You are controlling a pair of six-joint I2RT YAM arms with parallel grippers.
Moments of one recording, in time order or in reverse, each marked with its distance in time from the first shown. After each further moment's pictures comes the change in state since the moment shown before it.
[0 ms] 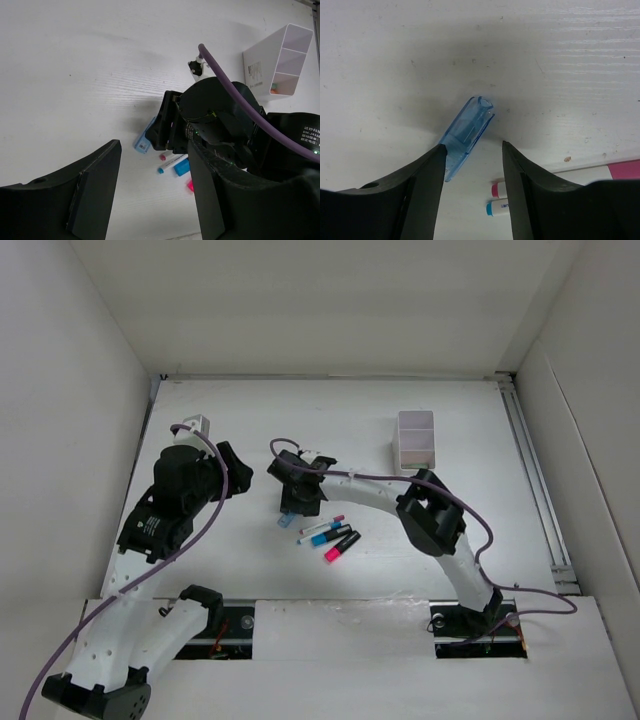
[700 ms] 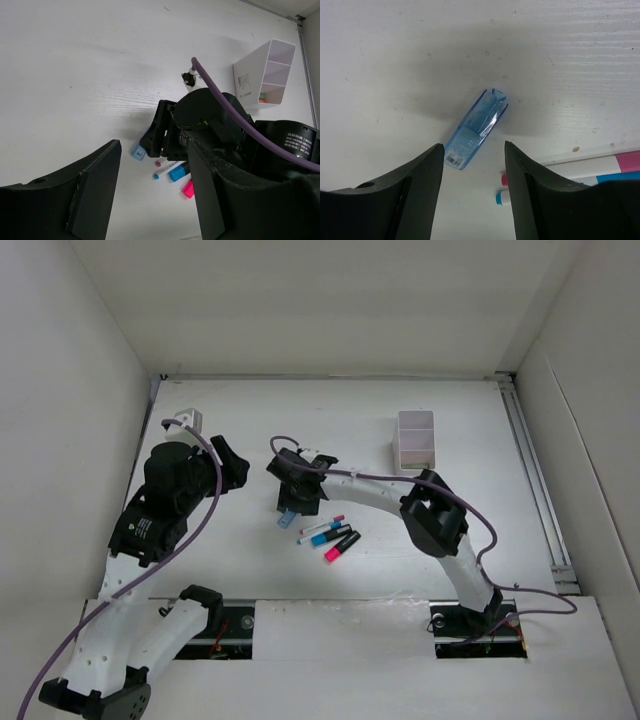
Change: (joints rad) left arm 0.000 0.000 0.075 -0.020 -0.011 0.000; right arm 0.005 -0.027 0.007 -0.001 -0.017 0.019
